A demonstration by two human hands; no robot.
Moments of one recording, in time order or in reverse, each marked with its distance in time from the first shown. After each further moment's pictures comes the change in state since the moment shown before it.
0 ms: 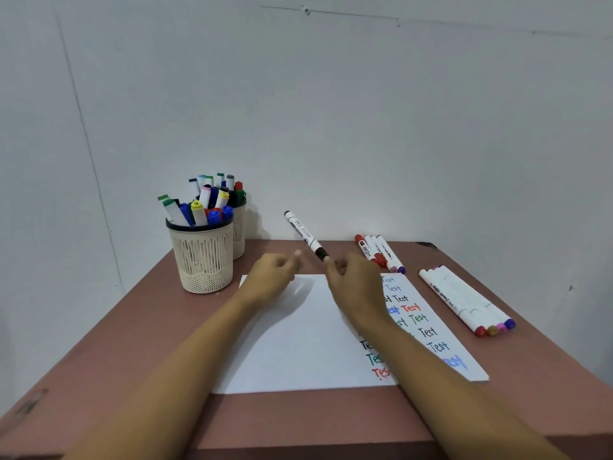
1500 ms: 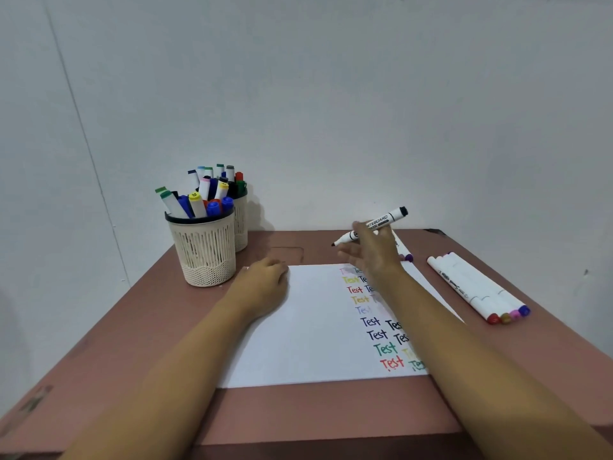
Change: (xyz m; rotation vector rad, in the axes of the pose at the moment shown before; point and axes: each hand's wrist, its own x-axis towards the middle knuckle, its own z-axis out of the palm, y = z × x) left_hand -0.004 -0.033 -0.006 0.731 -0.075 0.131; right_hand 0.046 0.013 -0.005 0.991 -0.078 0.526
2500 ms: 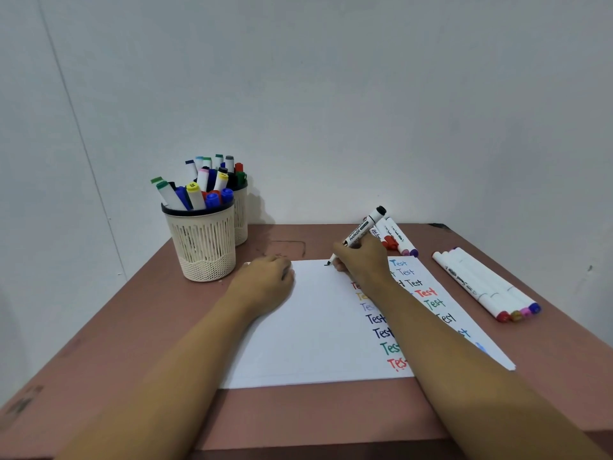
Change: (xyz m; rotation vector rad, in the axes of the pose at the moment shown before) left_hand 0.002 0.001 0.004 0.006 -0.028 -0.032; right_hand 0.008 0.038 0.003 -0.471 -0.009 -0.202
